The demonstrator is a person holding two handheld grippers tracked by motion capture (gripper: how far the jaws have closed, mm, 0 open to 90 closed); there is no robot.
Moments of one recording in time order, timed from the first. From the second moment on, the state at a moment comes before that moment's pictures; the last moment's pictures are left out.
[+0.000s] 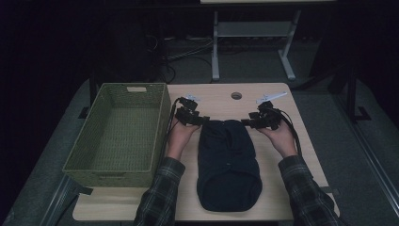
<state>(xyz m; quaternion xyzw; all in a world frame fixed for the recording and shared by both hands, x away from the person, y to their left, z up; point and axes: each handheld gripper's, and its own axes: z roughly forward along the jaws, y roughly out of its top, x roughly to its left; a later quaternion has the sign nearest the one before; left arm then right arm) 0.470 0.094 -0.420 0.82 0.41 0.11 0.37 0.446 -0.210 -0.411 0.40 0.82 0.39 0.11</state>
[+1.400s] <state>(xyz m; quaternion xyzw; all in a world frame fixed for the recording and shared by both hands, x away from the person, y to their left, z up) 0.482 0.086 -0.460 0.85 0.40 0.07 0.33 0.483 -0.187 -0.462 0.43 0.84 0.33 0.07</state>
